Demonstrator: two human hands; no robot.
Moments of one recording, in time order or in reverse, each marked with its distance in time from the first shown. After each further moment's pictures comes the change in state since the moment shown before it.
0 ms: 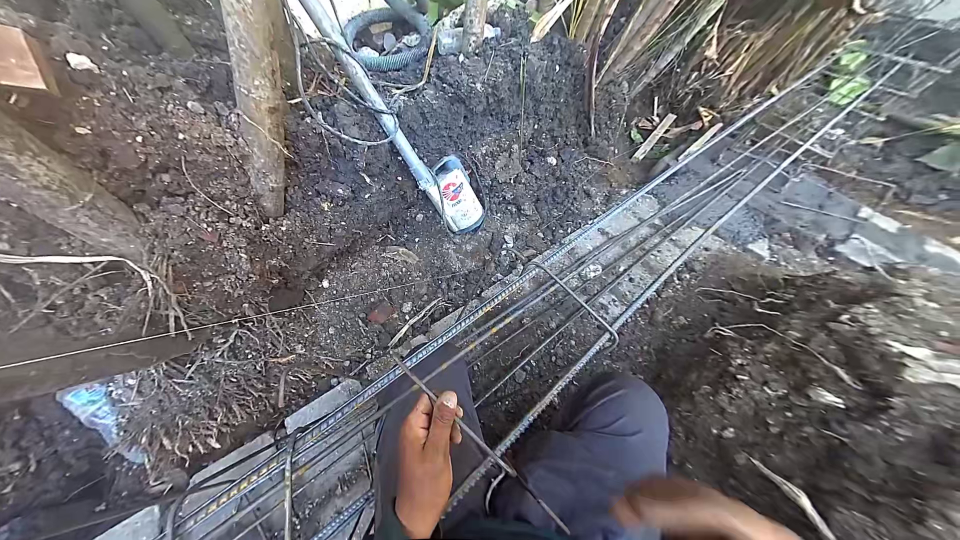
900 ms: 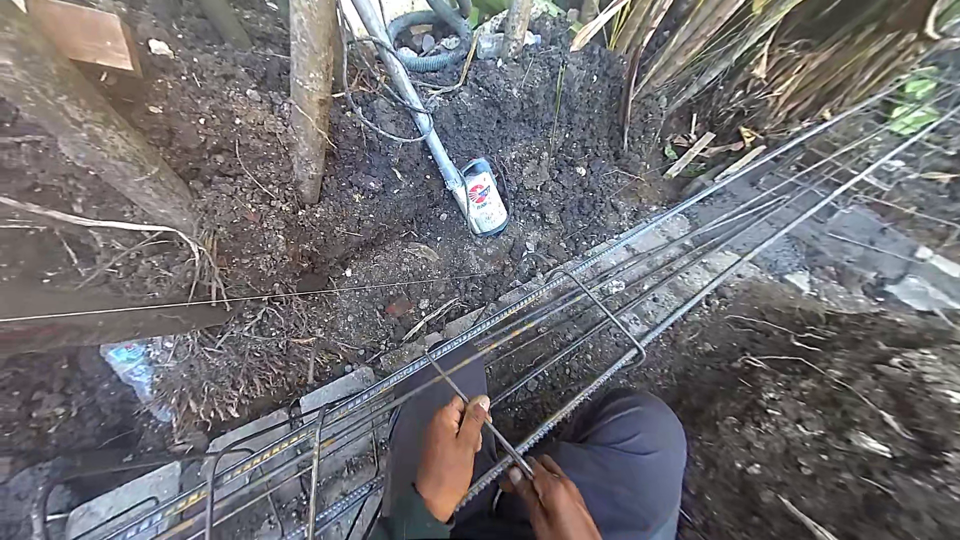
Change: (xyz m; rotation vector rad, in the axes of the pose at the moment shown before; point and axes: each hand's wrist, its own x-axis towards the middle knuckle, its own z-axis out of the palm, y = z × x) left_hand -0.001 -0.007 -0.007 0.297 -0.129 -0.249; right_hand 0.024 0.123 0.095 -0.550 -0.015 0.466
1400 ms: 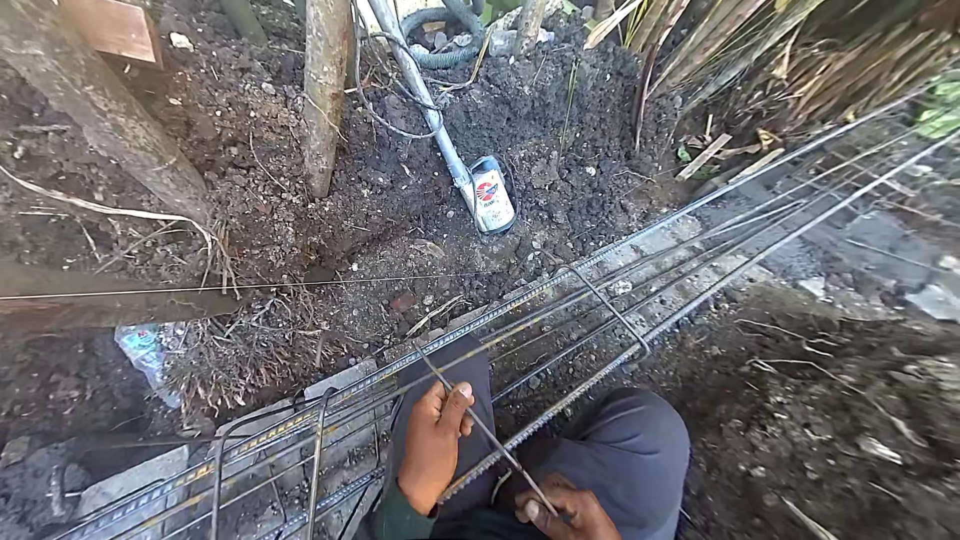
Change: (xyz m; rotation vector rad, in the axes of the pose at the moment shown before) left_hand -0.004 0.004 -0.014 -0.236 0.100 0.059; right_hand -0.019 0.061 -0.004 0.386 -0.121 -0.165
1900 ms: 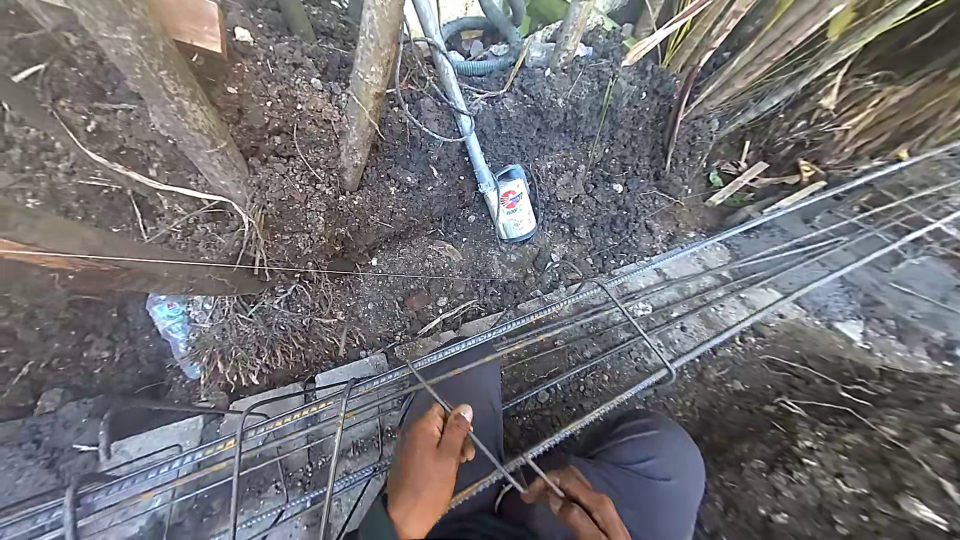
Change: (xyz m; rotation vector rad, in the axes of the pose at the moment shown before) left_hand -0.026 0.014 -0.023 0.241 -0.009 -0.144; right_hand 0.017 -0.030 -0.009 -0.012 0.045 -0.053
